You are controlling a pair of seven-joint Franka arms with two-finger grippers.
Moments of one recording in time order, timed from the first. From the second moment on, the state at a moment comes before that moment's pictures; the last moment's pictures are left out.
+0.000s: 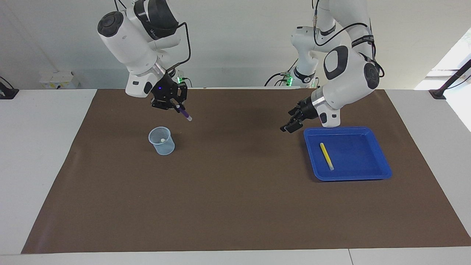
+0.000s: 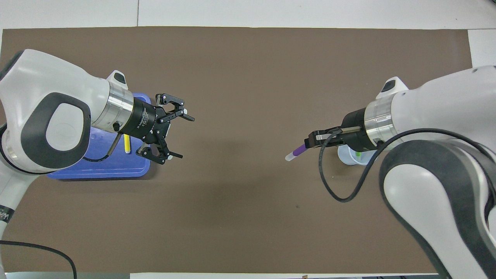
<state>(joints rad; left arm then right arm) -0.35 0.10 0.09 -1.86 -0.52 1.80 -0.92 0.19 -0.05 0.00 -1.84 0.19 1.77 -0.37</state>
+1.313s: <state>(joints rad) -0.19 0.22 0.09 -2.08 -0.06 2.30 0.03 0.14 -0.06 0.00 -1.97 0.04 1.85 -0.63</state>
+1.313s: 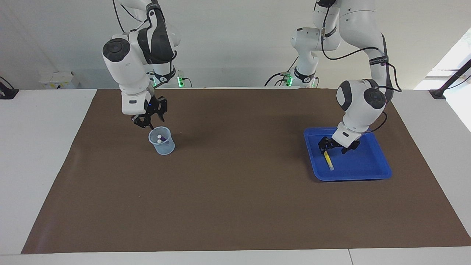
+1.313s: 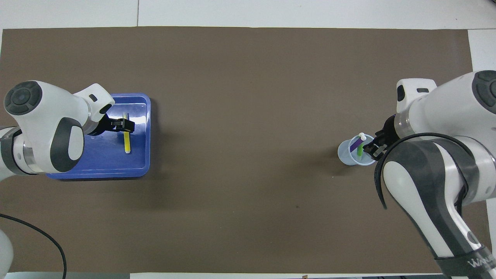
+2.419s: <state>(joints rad) -0.20 0.26 0.08 -2.07 -0.06 2.34 0.00 0.36 -0.08 0.02 -1.96 0.73 2.04 0.44</state>
